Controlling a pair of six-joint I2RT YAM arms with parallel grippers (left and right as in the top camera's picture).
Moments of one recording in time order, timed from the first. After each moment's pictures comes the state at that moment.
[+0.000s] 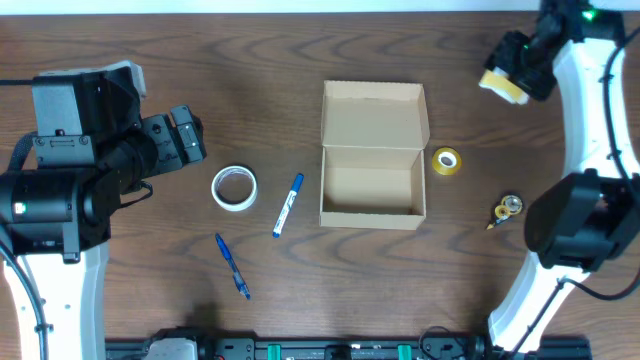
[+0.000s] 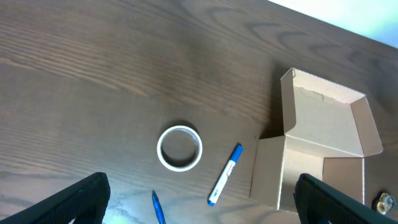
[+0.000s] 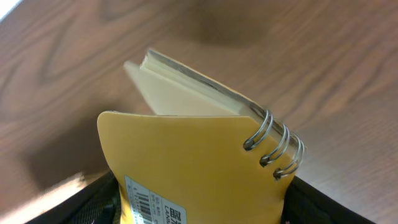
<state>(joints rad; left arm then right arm) 0.00 1.24 1.65 -1.29 0.12 -0.28 -0.10 2.09 2.08 -1.19 -0.01 0.49</state>
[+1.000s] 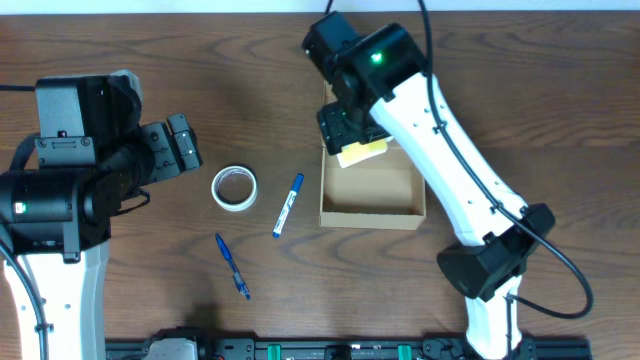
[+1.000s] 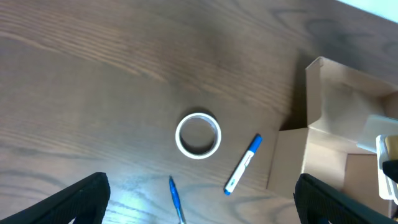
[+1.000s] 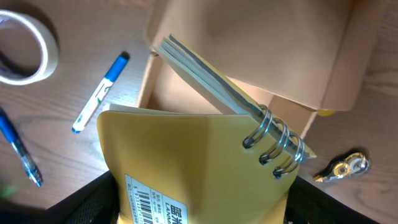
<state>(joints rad) 0.00 1.24 1.65 -1.36 0.05 -0.28 0.64 2.09 2.34 -1.70 0.11 0.35</state>
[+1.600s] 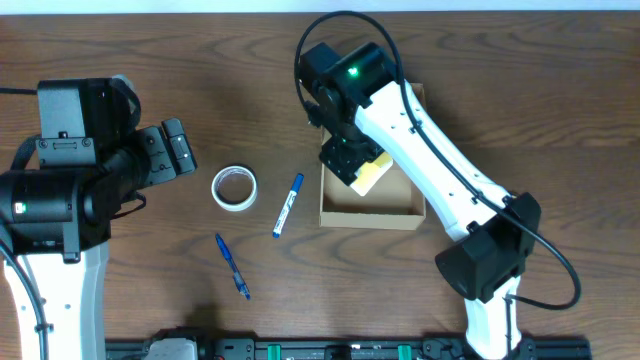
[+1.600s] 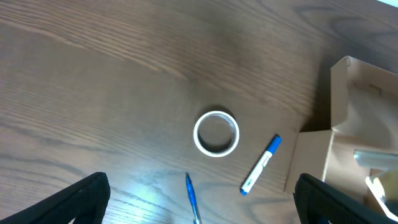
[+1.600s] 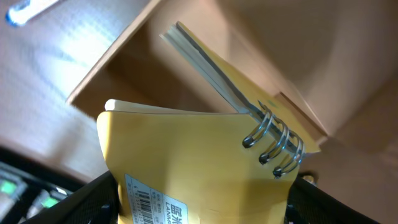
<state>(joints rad) 0.00 1.24 1.65 -1.38 -0.02 -0.28 0.65 2.09 2.13 -1.69 0.09 -0.12</state>
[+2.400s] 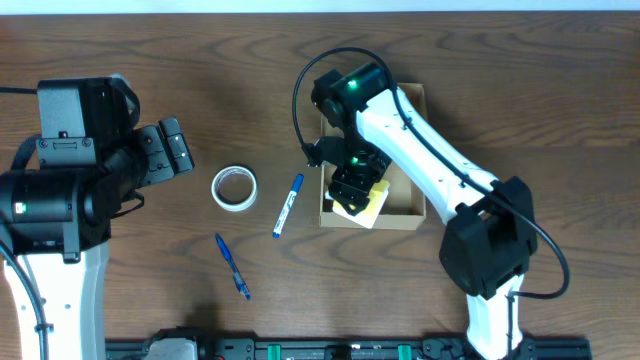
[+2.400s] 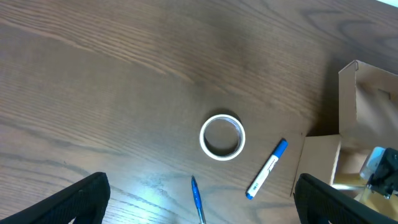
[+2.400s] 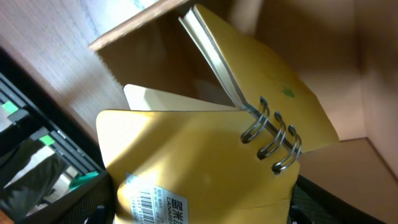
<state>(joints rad) 0.00 1.24 1.65 -1.37 -0.05 -0.27 0.60 2.09 1.89 -1.61 -0.10 -0.47</state>
